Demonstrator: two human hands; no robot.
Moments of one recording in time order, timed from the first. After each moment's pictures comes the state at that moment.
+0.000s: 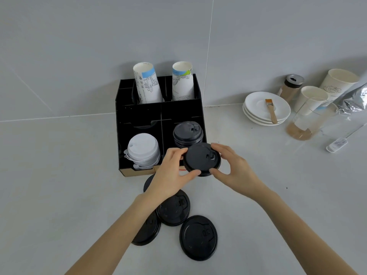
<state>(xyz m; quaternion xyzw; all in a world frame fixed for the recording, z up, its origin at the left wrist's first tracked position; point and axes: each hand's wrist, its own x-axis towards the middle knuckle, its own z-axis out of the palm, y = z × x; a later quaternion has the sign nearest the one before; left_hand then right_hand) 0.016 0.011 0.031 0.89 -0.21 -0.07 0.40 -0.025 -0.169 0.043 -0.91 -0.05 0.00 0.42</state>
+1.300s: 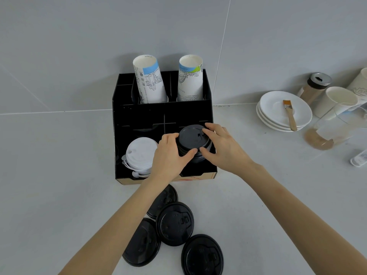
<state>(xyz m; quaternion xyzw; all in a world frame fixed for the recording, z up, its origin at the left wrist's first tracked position) 0.090 -0.001 0.021 0.93 -0.08 -0.03 0.36 0.075 -0.155 0.038 -0.96 -0.08 0.01 0.26</state>
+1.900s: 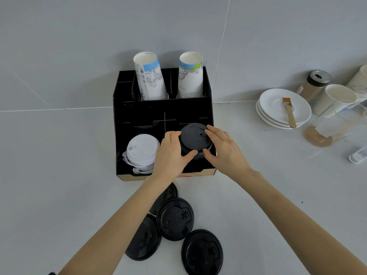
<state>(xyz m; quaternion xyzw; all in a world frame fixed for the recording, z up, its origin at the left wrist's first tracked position) 0.087 -0.003 0.018 0.95 -0.11 -0.02 0.31 0.062 -0.151 0.024 -0.96 -0.05 -0.03 0.27</state>
